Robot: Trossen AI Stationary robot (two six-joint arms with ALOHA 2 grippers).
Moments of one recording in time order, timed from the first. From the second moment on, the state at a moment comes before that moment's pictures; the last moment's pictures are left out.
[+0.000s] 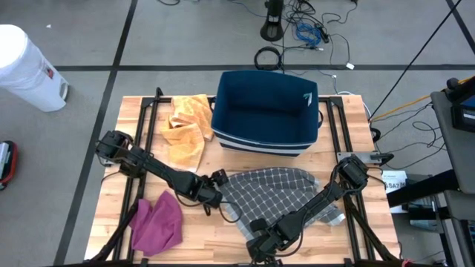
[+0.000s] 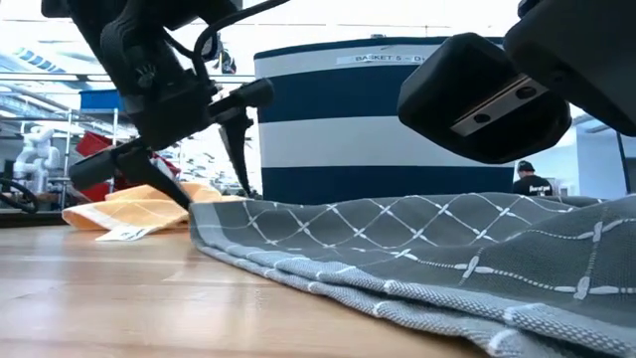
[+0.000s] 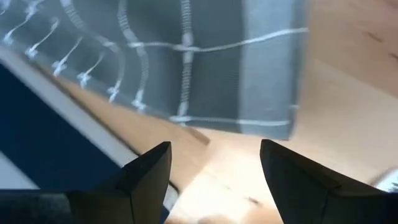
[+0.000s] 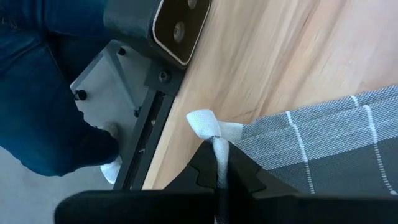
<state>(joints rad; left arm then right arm) -0.38 1.74 0.98 -0.53 -0.55 0.92 0.64 2.15 1.55 -0.48 -0.10 0.38</state>
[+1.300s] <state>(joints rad) -0.46 1.74 0.98 -0.47 -0.53 1.08 0.64 2.15 1.55 -0.46 -0.10 0.42</state>
